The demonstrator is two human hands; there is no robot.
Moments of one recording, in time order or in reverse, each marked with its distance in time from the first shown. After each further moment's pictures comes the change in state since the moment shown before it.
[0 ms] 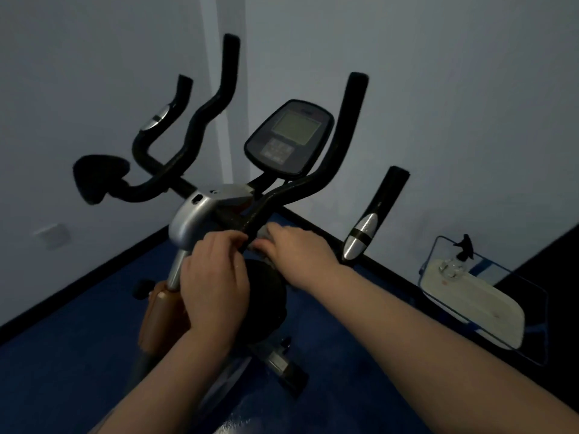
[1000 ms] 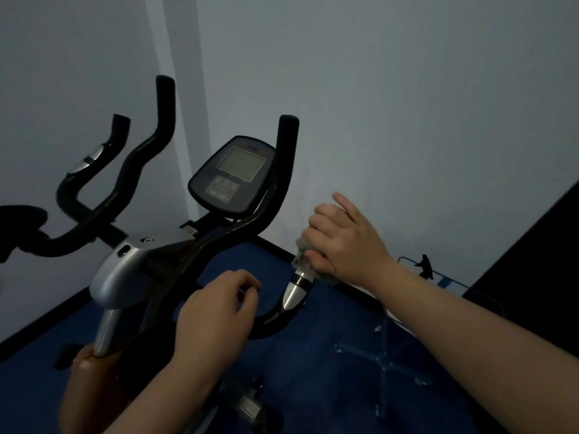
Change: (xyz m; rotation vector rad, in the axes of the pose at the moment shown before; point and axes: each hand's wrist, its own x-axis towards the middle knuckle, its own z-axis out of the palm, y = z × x) left_hand 0.025 0.066 0.042 -0.016 -0.441 -0.064; right_hand -0.018 0.158 -0.087 -0.593 0.562 -0.455
